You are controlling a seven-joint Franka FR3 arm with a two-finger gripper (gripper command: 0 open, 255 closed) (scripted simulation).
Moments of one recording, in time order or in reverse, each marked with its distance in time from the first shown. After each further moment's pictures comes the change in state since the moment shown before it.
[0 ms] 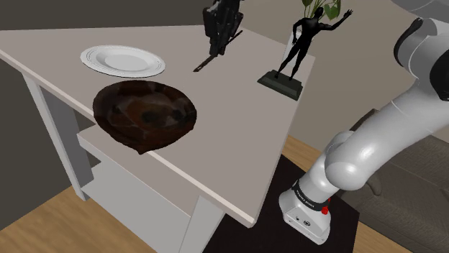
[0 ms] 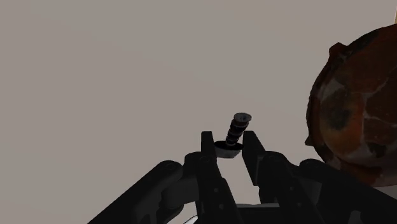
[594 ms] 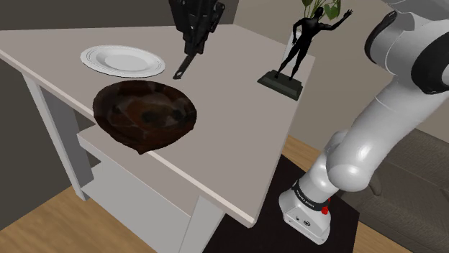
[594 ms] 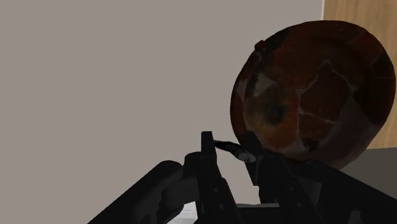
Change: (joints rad) arm 0.086 0.175 0.126 0.217 -0.062 -0.058 0.207
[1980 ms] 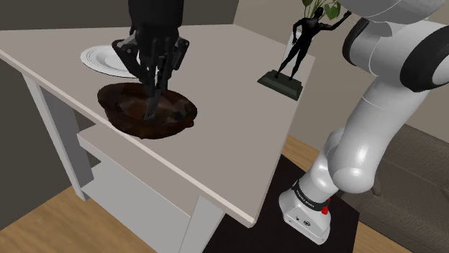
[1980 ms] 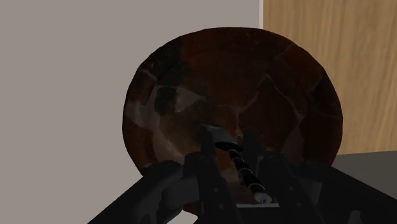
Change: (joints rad) arm 0.117 0.143 0.090 -0.025 -0.076 0.148 0.203
